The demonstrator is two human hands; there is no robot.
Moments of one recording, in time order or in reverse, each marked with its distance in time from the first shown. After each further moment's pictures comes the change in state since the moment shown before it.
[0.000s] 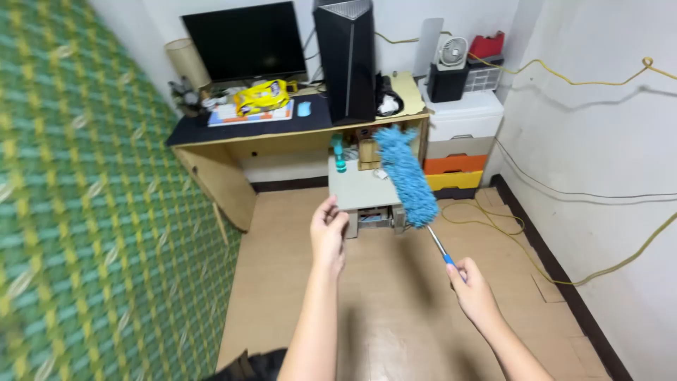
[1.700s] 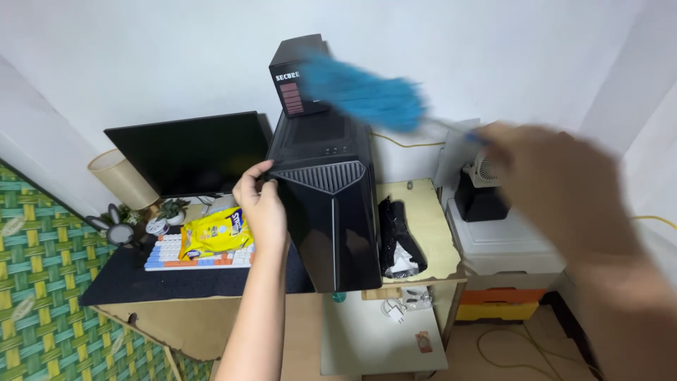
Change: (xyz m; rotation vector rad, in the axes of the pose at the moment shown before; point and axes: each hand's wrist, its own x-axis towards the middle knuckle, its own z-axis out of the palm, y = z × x) left_hand 0.612 0.091 0.207 0.627 0.247 0.683; right_hand 0.608 -0.426 -0.016 -1.235 0.319 -0.388
